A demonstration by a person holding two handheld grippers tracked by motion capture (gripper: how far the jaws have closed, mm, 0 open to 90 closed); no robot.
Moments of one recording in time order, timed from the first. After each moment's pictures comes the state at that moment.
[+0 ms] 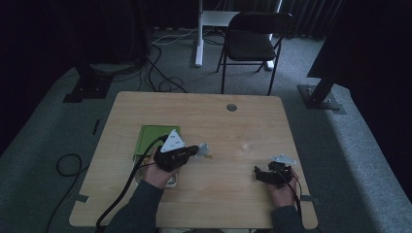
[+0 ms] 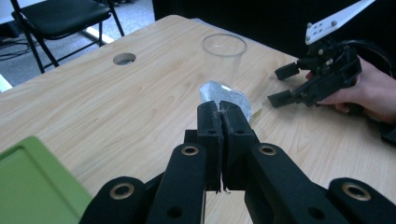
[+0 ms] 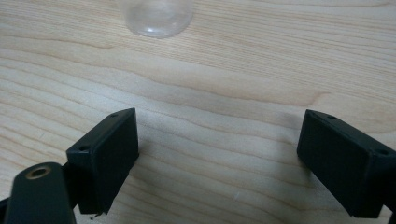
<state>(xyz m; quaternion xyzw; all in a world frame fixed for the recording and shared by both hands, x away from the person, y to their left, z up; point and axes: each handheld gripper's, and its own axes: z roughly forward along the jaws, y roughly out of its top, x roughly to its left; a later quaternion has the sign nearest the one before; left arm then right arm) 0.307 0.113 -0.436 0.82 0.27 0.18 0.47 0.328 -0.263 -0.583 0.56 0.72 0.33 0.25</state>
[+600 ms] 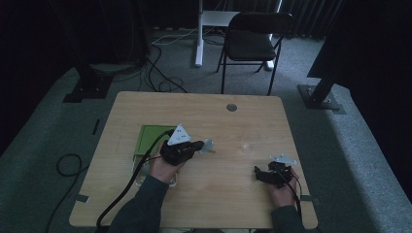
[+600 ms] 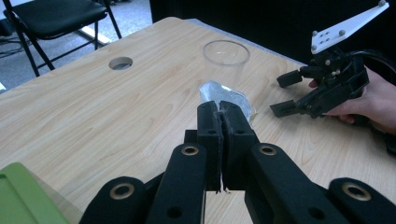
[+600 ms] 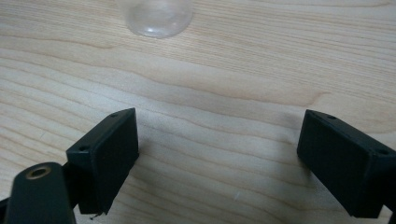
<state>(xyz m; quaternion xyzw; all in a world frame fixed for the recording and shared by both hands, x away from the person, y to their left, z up) 0.323 0.100 -0.435 0.82 0.27 0.17 0.48 0.328 -0.263 -0.583 0.56 0.72 0.33 0.25</state>
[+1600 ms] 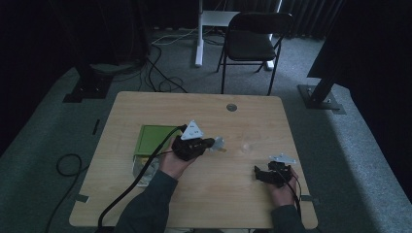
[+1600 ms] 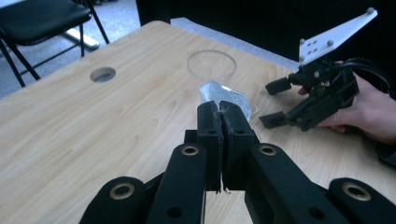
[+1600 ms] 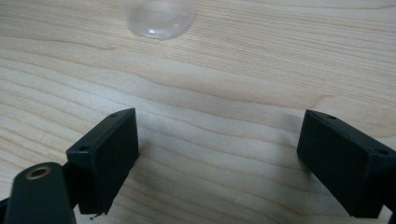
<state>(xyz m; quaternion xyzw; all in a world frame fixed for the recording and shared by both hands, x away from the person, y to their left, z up) 0.337 0.069 -0.425 0.83 0.25 0.15 0.48 0.330 -0.263 -0.583 0.56 0.72 0.33 0.24</state>
